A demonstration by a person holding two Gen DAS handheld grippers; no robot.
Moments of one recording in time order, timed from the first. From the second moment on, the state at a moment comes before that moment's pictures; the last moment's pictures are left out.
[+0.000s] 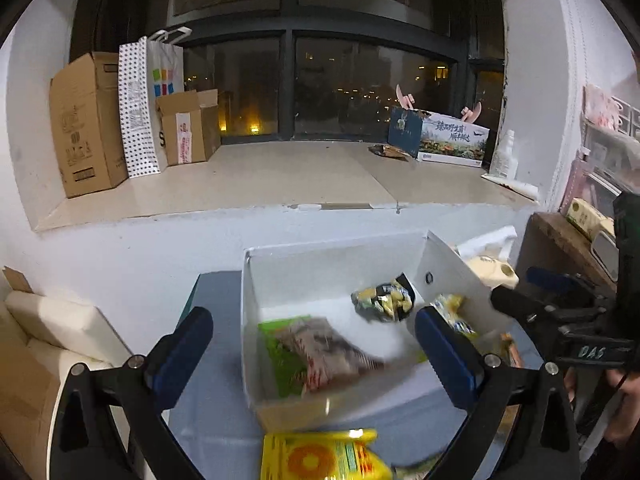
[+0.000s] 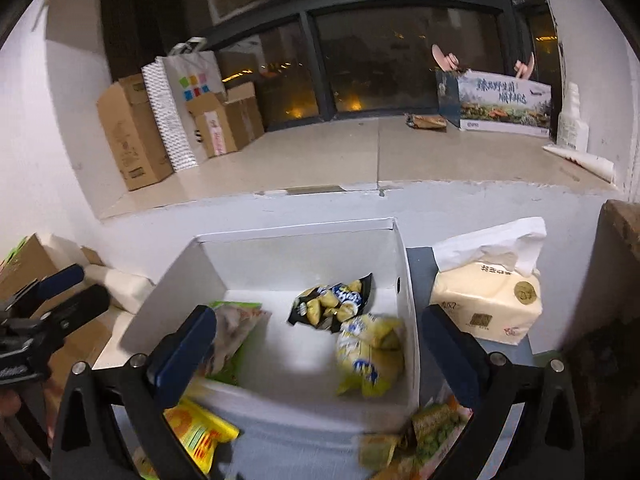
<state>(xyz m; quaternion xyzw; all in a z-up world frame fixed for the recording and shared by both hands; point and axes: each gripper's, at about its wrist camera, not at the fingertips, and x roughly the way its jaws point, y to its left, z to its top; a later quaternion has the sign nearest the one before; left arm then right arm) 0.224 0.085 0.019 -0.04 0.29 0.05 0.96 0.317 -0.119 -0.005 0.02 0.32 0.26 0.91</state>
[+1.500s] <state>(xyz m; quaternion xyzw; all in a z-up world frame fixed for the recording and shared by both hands) 0.028 0.061 -0.074 -0.14 0.34 0.04 0.93 0.153 -0.112 -0.145 -0.04 0.51 0.30 0.81</state>
